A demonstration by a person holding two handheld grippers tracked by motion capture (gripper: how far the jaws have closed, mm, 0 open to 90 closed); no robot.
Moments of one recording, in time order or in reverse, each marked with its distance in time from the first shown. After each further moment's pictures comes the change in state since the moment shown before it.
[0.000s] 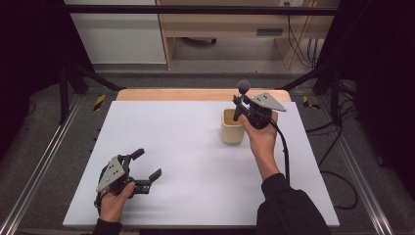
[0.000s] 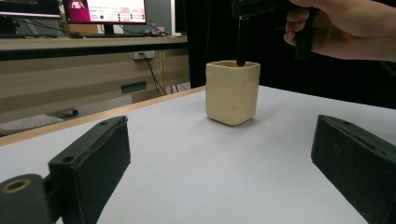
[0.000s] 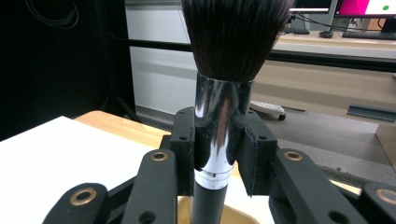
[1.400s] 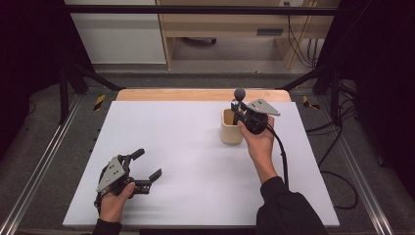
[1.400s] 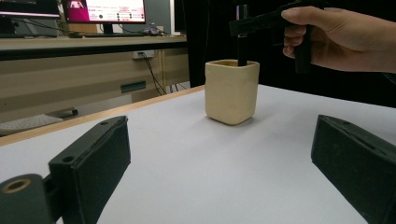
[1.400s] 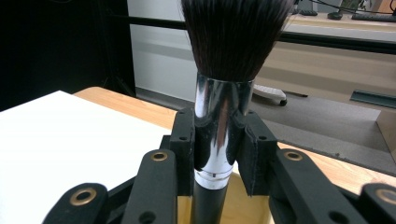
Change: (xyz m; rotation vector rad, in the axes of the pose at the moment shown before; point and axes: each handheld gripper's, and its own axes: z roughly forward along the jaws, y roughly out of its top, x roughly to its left) left arm 0.000 0.000 0.000 0.004 -0.002 0.004; right arm 0.004 -0.022 0.005 0.064 0.006 -0.029
